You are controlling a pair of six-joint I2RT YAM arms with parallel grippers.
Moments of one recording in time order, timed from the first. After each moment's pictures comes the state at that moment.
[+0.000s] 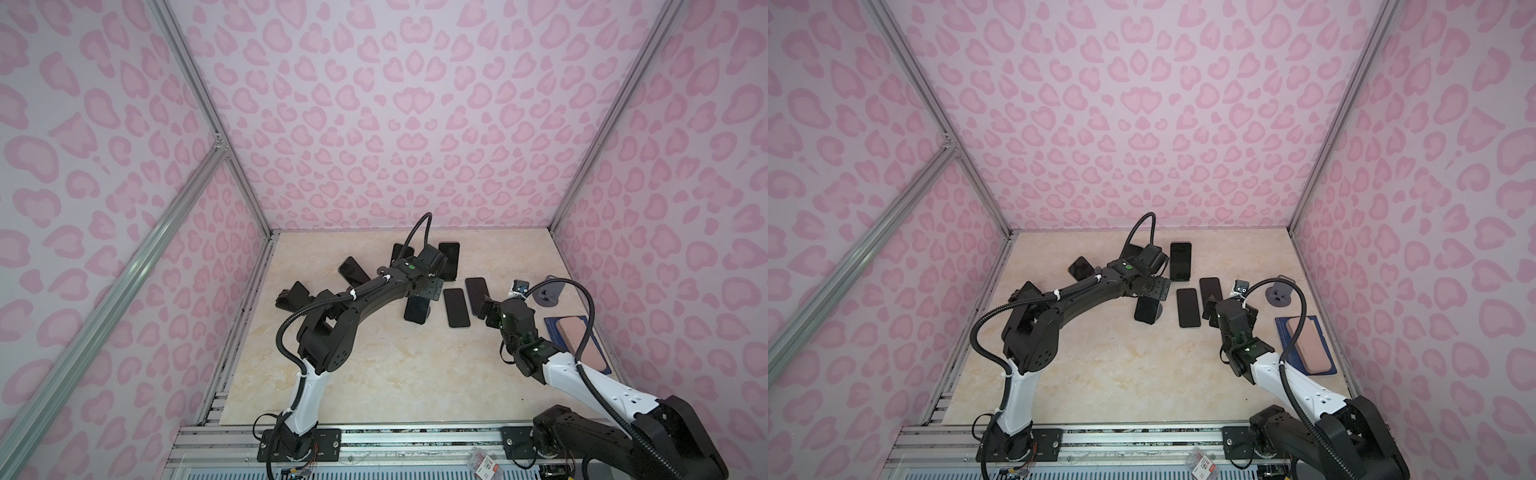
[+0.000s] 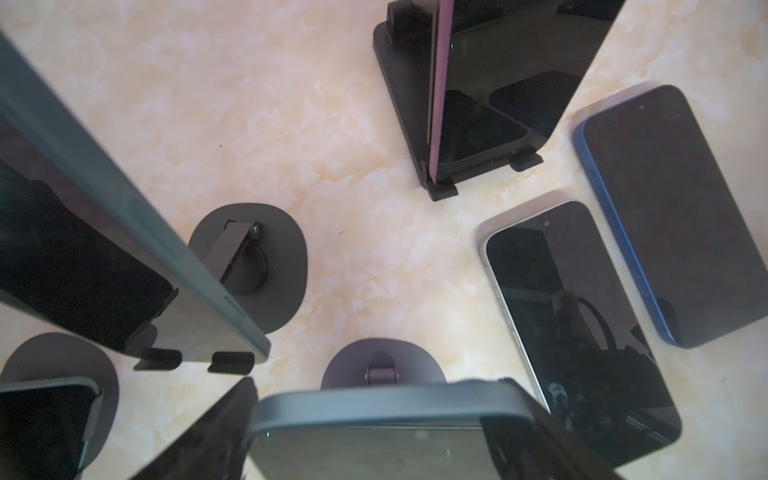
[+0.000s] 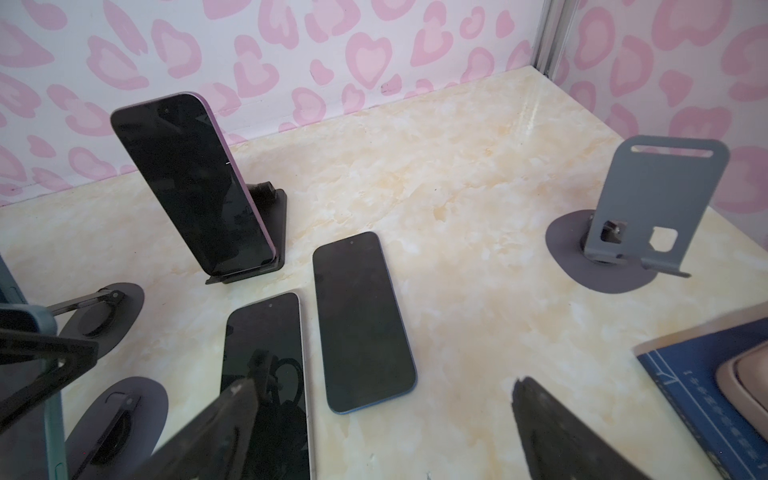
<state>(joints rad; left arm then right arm) -0.75 2.12 1.75 -0.66 -0.22 -0.33 0.43 1.11 0.44 0.15 0.49 0.44</state>
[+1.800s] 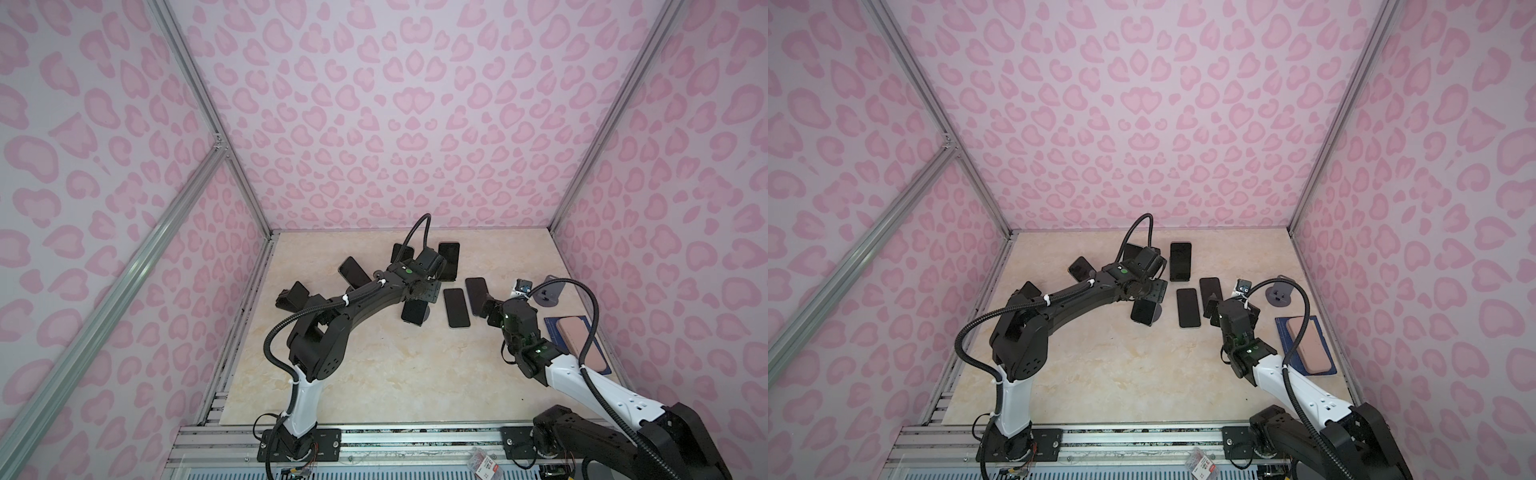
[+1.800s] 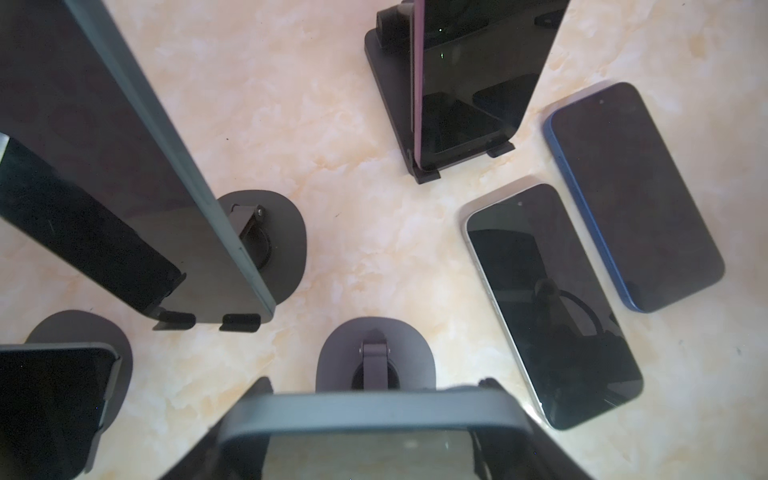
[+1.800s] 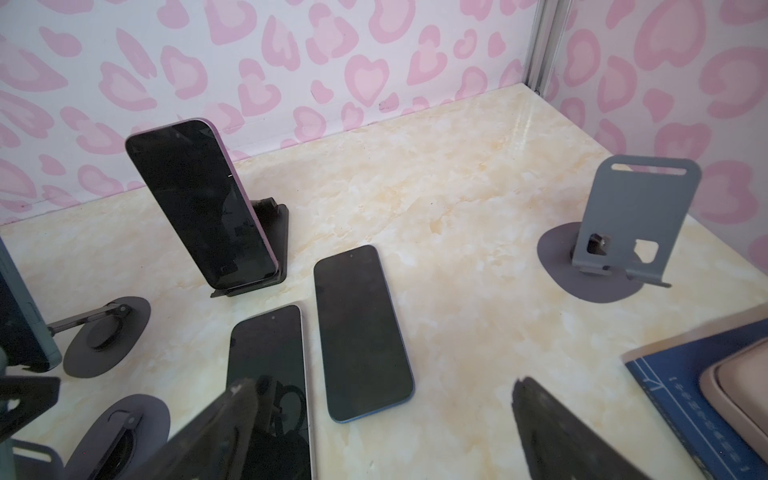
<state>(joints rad) -0.77 2.02 1.66 -0.63 -0.22 -0.34 0.43 1.07 0.44 0.15 0.51 0.44</state>
